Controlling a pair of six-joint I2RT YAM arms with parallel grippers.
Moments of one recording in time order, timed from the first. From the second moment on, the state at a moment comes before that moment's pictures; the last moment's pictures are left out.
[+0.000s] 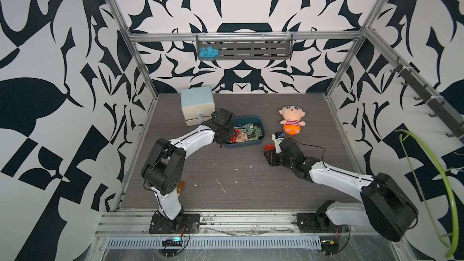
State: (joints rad) left arm -0.56 1.77 1.21 -0.42 -0.04 -0.92; right arm 0.60 1.29 0.53 0.03 -0.02 0.47
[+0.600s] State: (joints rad) left arm -0.56 1.24 0.82 -0.46 -0.11 -0.96; right arm 0.52 1.16 0.51 -0.04 0.14 0.46
